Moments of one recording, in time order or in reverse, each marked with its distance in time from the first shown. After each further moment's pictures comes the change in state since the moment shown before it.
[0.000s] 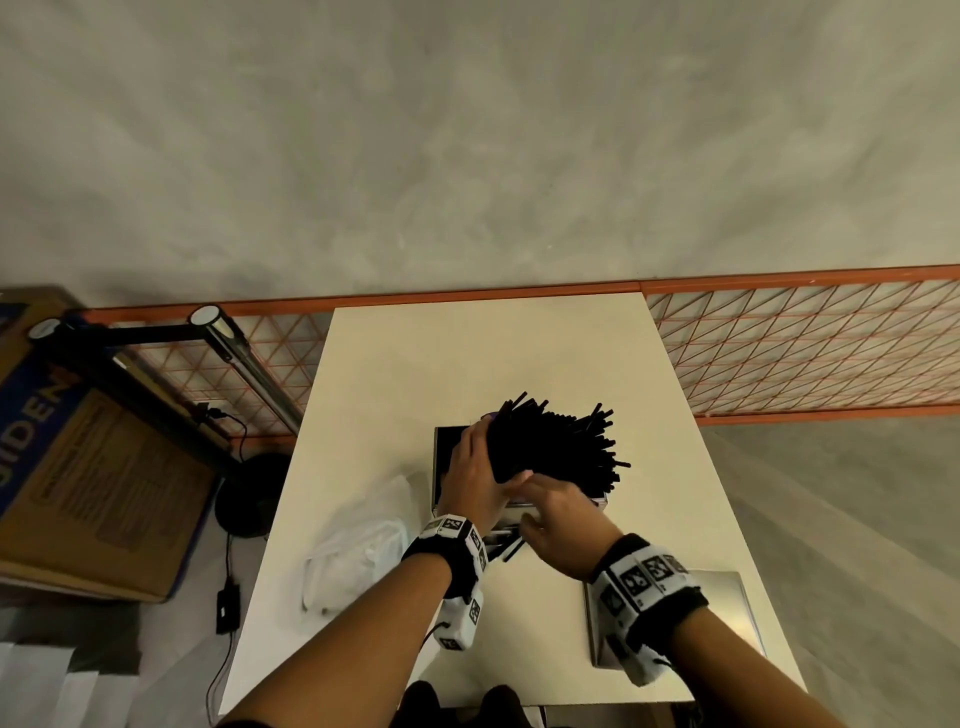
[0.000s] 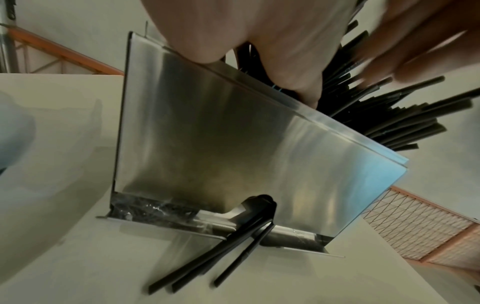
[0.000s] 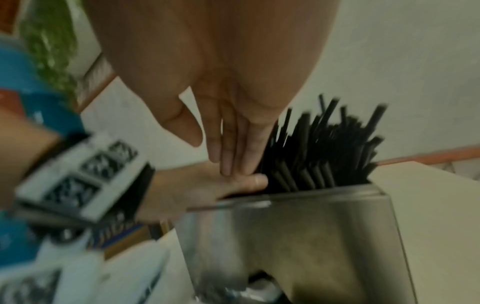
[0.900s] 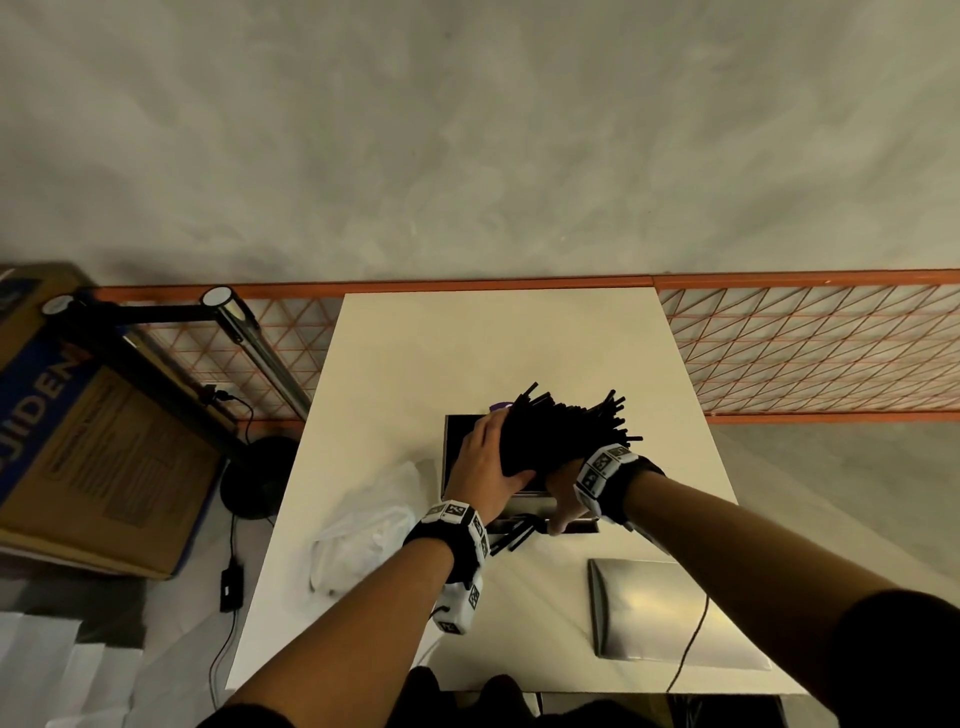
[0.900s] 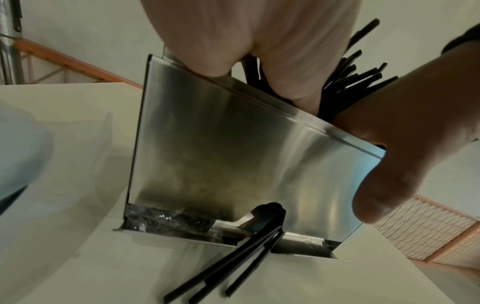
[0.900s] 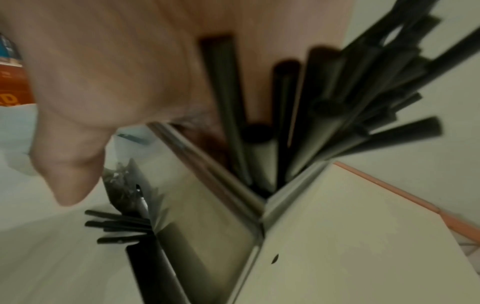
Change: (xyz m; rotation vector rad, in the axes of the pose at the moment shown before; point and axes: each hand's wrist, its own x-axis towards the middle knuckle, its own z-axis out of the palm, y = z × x) left_hand 0.002 -0.010 -0.002 0.048 -0.087 0.047; right_hand 0.062 0.041 -0.002 -0.738 -0.797 0.142
